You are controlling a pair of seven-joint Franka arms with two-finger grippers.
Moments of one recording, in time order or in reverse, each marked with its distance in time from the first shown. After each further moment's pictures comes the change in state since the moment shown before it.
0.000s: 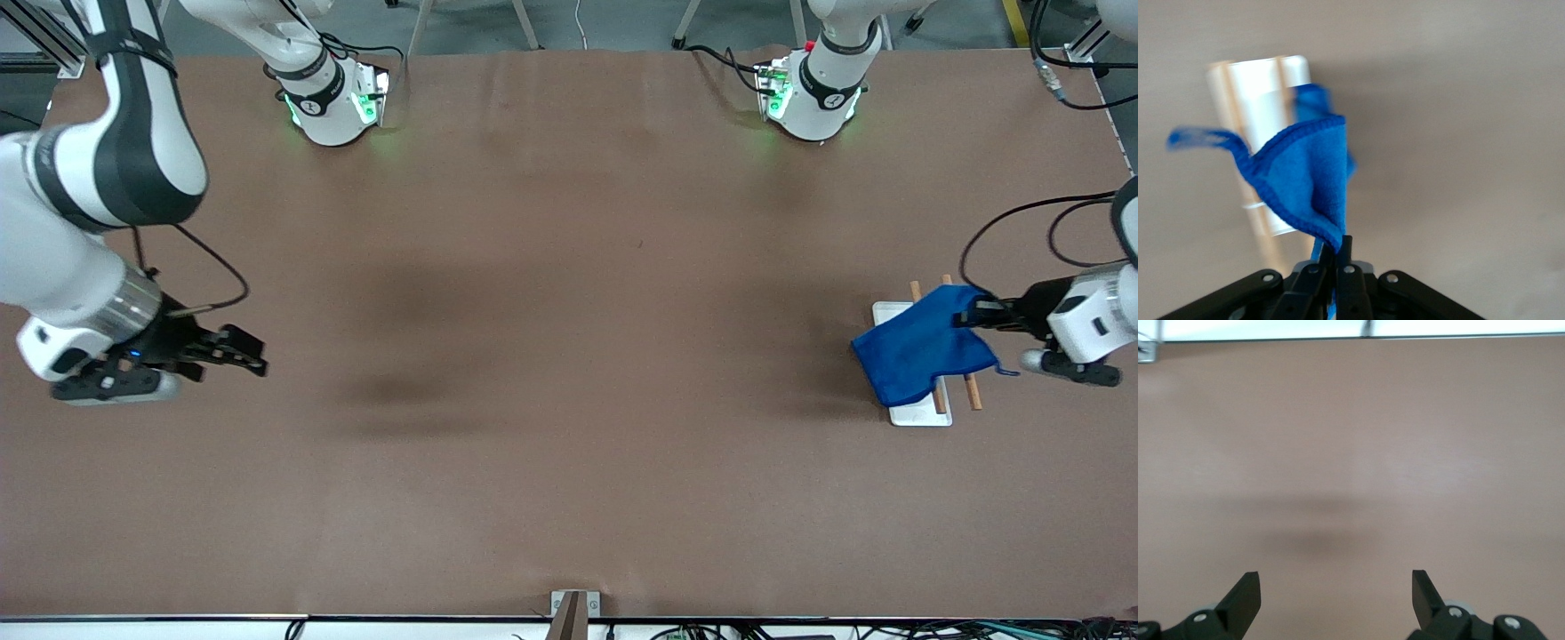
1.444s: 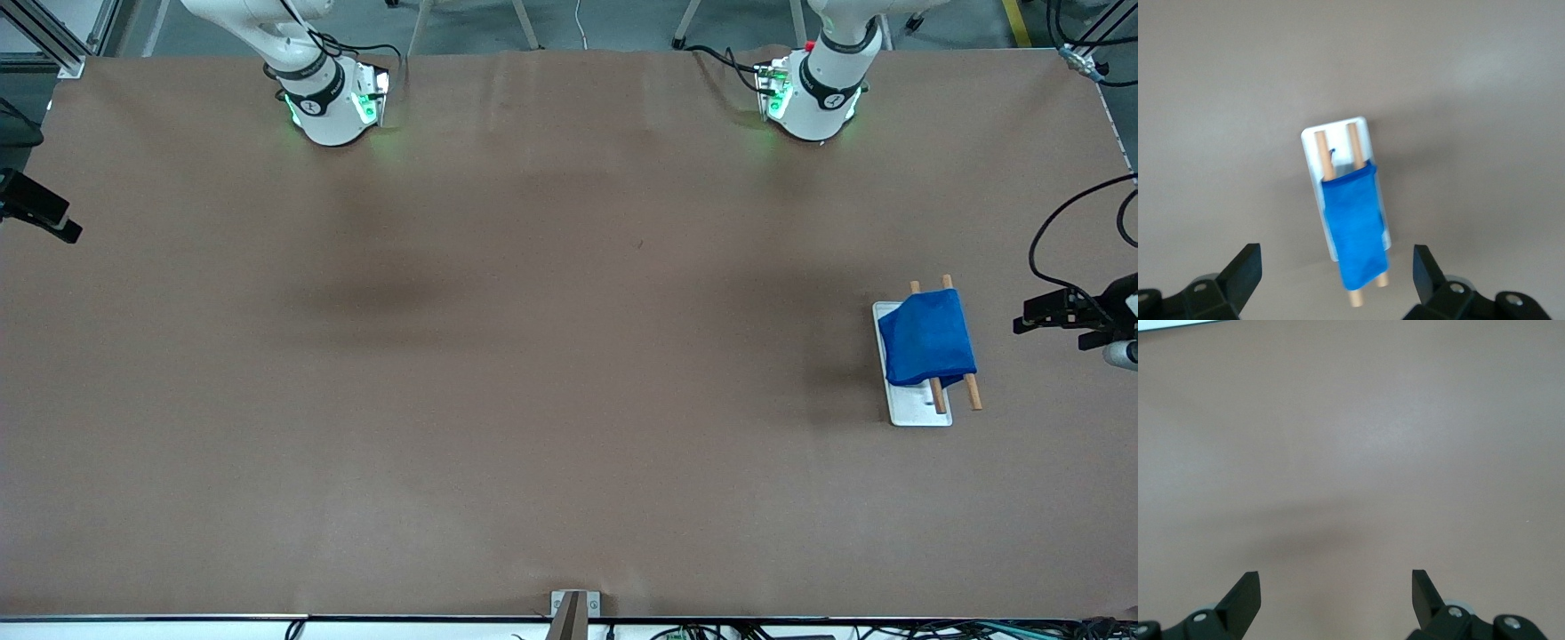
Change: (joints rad) left arm -0.161 -0.088 0.116 0.063 0.039 0.099 -0.032; right arm -0.042 -0.211 -0.105 0.169 -0.058 -0.466 0.013
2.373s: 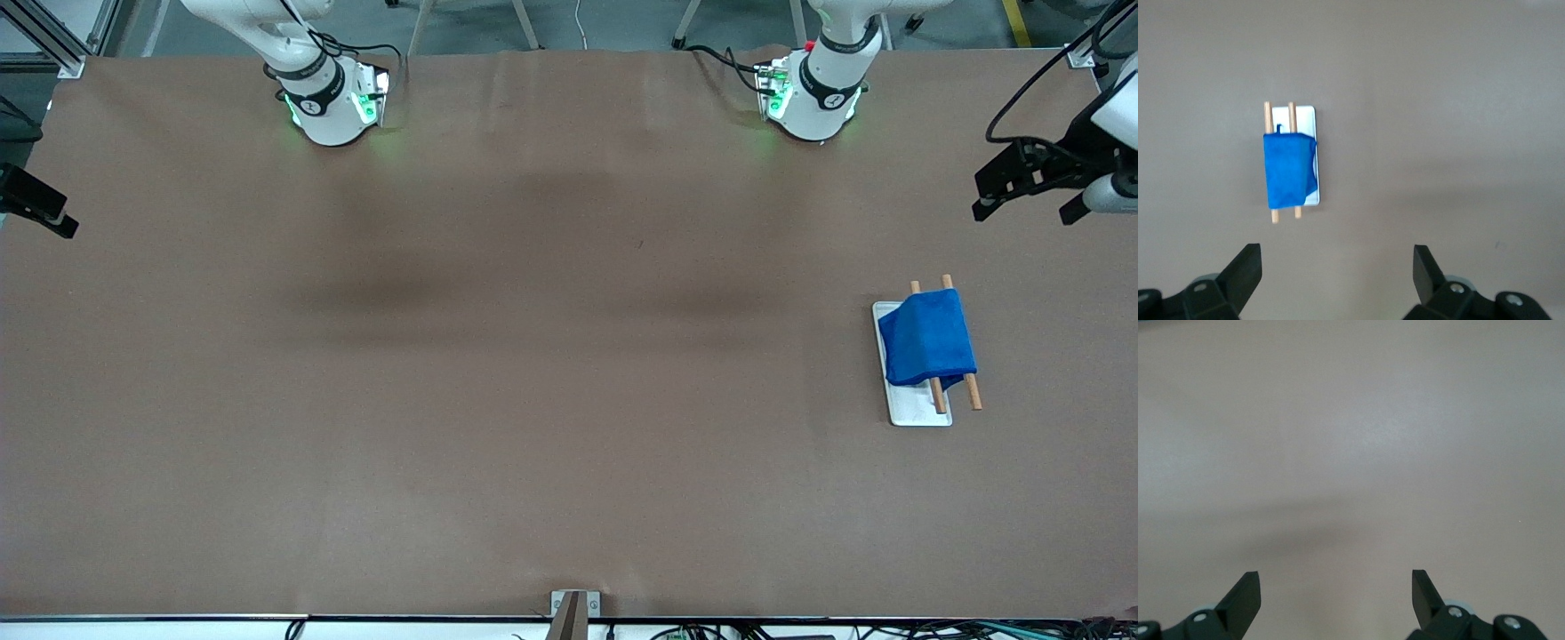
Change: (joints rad) left arm -0.018 -0.299 -0.257 0.071 0.134 -0.313 -0.469; right arm 0.000 0.000 0.001 0.006 -0.010 -0.016 -0.013
